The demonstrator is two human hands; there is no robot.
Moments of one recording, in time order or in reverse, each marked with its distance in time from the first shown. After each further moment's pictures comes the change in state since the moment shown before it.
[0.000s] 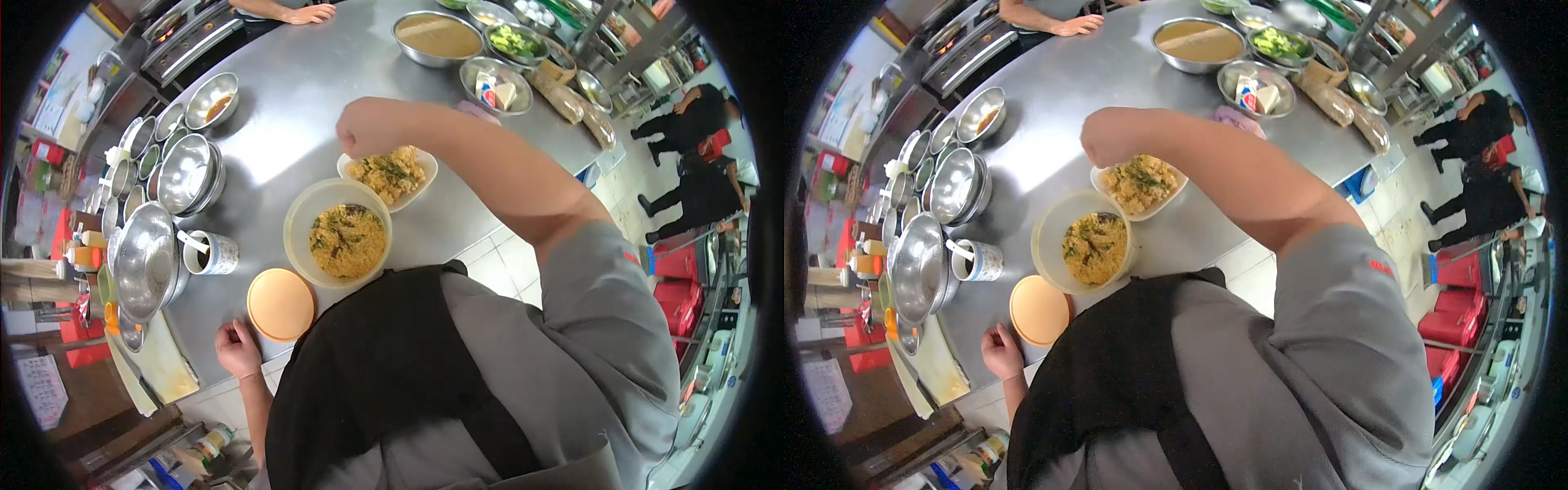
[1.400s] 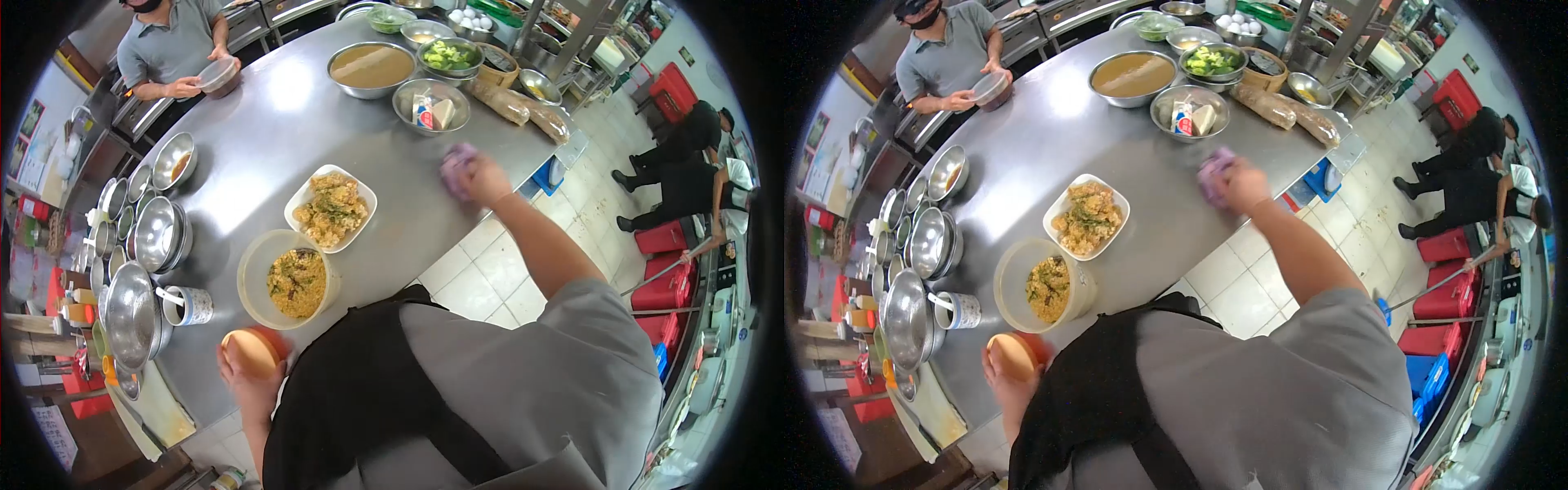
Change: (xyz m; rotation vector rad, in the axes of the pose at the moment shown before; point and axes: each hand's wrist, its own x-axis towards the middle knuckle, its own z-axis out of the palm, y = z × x) left_hand -0.030 0.135 -0.031 0.111 -0.447 0.136; right_hand -0.264 0.174 0.144 -0.205 0.544 0.773
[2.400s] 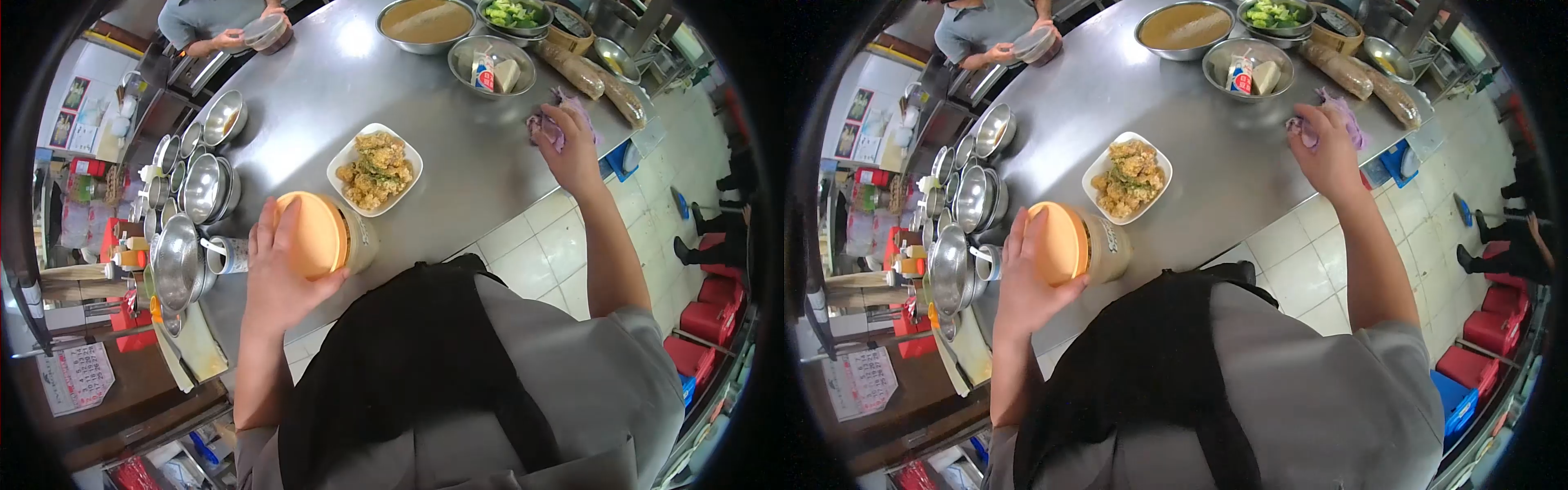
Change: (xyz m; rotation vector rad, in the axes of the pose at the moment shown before) left_hand 0.066 0.168 -0.054 0.179 -0.091 0.536; right_hand -0.015 -0.015 -0.082 0.431 0.348 -0.049
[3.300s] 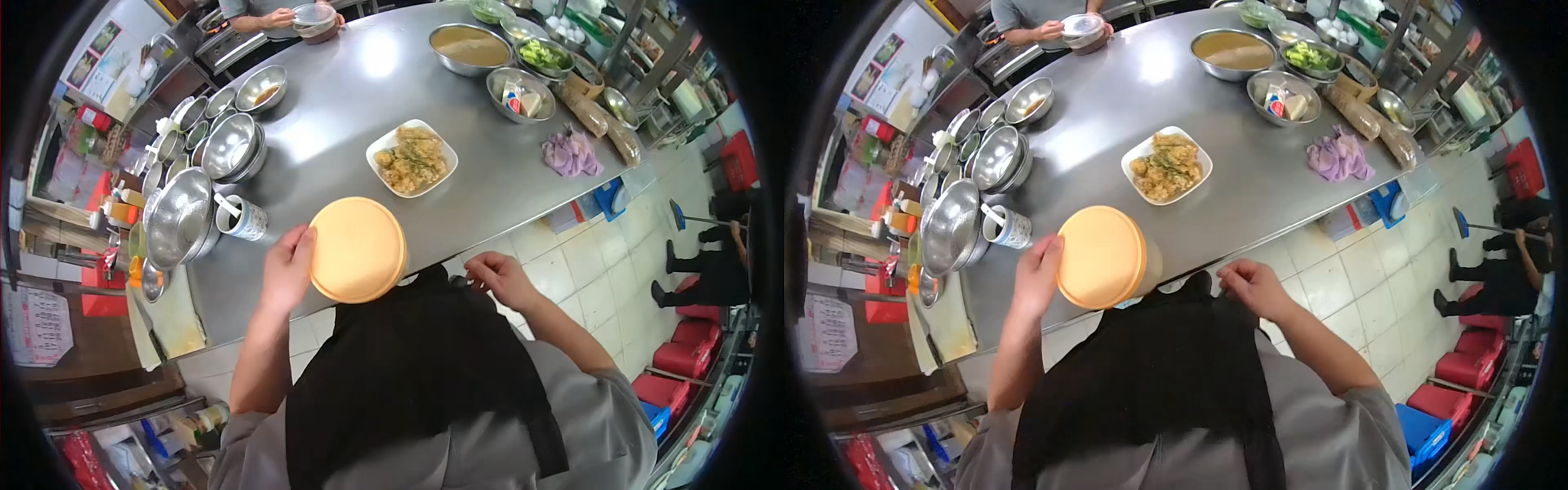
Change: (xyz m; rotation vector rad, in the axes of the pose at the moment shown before) left_hand -0.069 -0.082 0.057 -0.988 0.118 -0.417; right_hand -0.175 -0.145 0.049 0.883 -0.757 0.681
